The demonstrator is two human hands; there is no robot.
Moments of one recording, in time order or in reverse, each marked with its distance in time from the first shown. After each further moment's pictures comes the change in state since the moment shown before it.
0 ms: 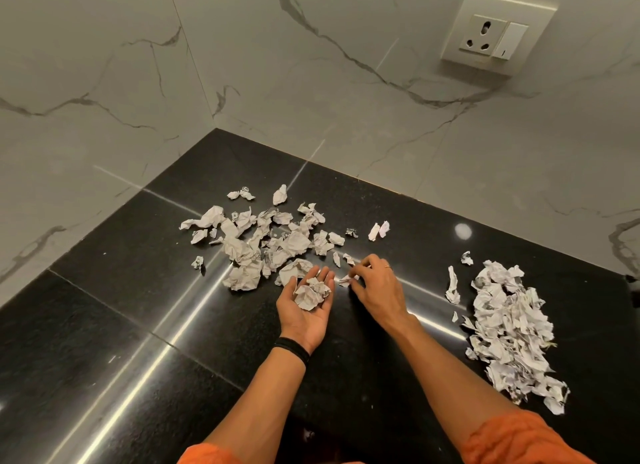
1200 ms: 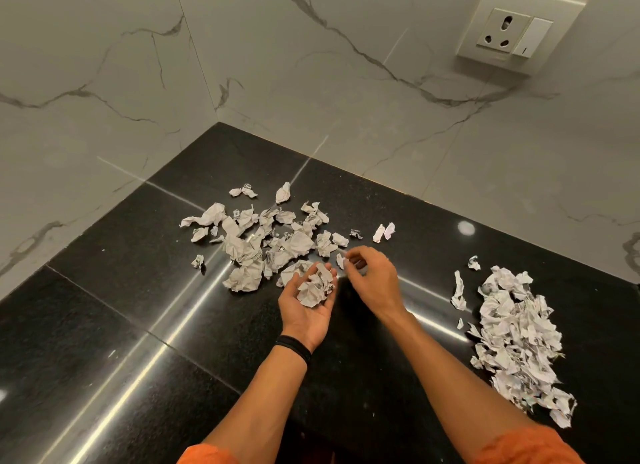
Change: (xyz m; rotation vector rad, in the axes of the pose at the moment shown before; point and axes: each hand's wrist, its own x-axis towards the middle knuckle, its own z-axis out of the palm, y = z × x) left_hand 0.010 0.002 0.007 0.009 0.025 0.010; right_hand 0.021 -0.025 -0.010 0.316 0.125 0.030
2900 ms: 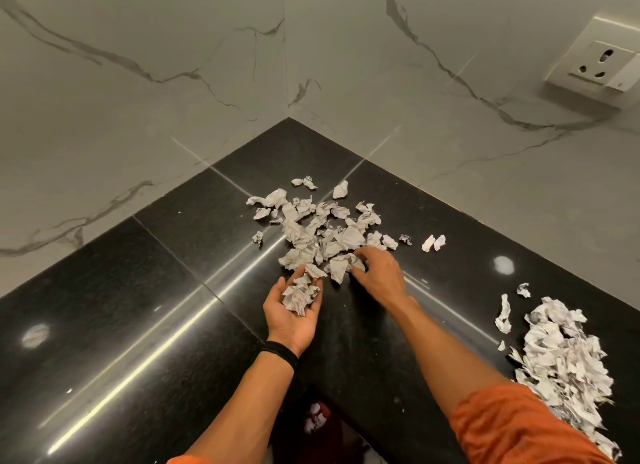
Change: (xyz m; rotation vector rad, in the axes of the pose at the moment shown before) left_hand -0.051 0.072 -0.063 -0.151 0.021 0.193; right_hand 0.013 -0.056 0.046 -0.214 -0.301 -0.050
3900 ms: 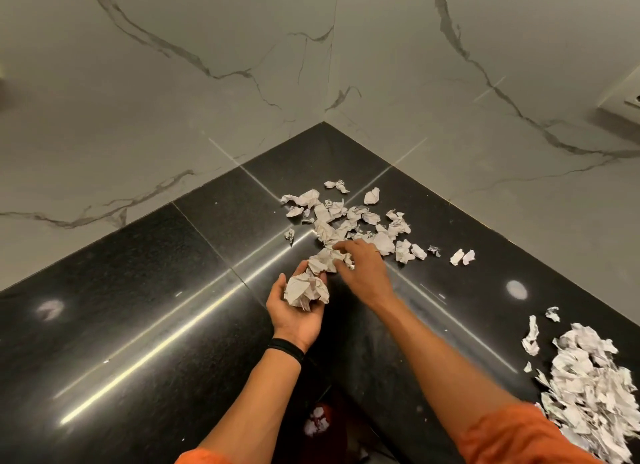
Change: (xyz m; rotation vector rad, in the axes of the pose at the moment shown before) left_hand -0.016 0.040 -0.013 -0.125 -0.049 0.047; right_hand -0.003 -0.080 0.034 0.085 0.031 -0.222
